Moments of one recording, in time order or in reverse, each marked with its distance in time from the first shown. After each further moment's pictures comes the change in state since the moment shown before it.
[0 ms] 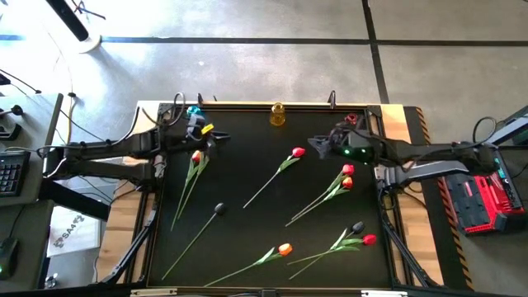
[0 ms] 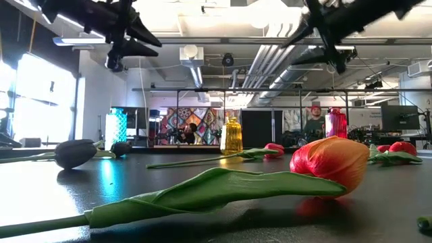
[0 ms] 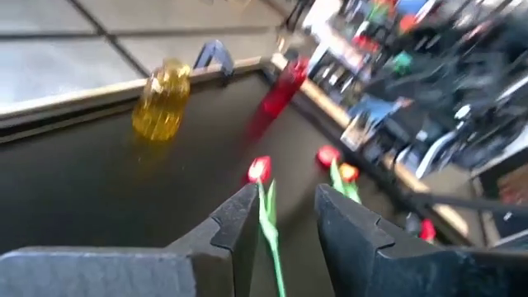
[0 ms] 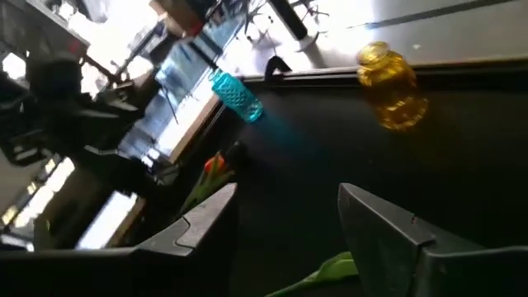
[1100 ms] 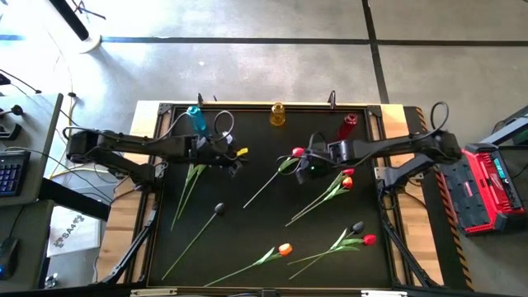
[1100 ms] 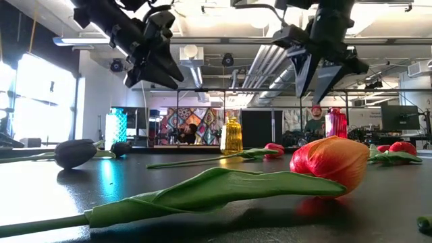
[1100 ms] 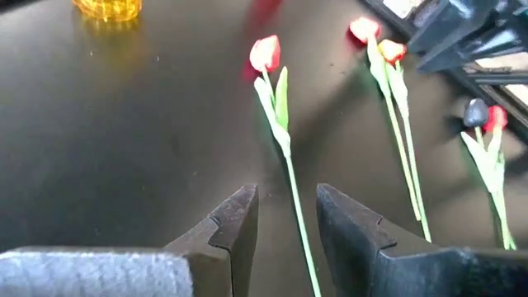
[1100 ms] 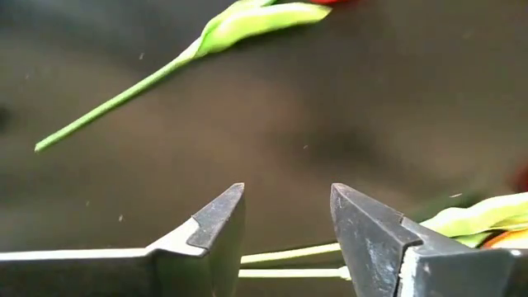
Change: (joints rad) left arm -0.164 0.410 0.150 -0.087 -0.017 -0.011; right arm 0.129 0.520 0.426 -0.774 -0.269 0.329
